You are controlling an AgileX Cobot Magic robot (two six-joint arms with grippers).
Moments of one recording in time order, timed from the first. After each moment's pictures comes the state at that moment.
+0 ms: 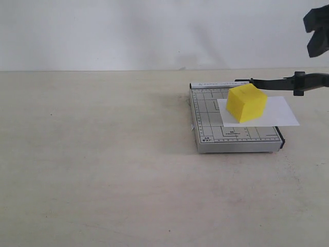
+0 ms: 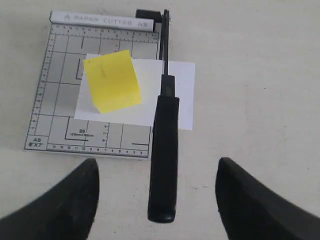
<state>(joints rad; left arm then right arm) -0.03 0.01 0.00 0.39 0.19 -0.41 0.10 1.35 -1.27 0.00 0.94 -0.02</state>
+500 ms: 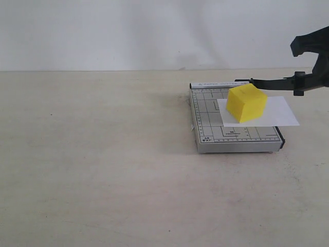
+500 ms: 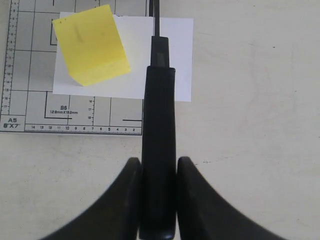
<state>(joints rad) -0.03 0.01 0.00 0.39 0.18 -0.41 0.10 1.47 -1.27 -0.03 0.99 0.03</state>
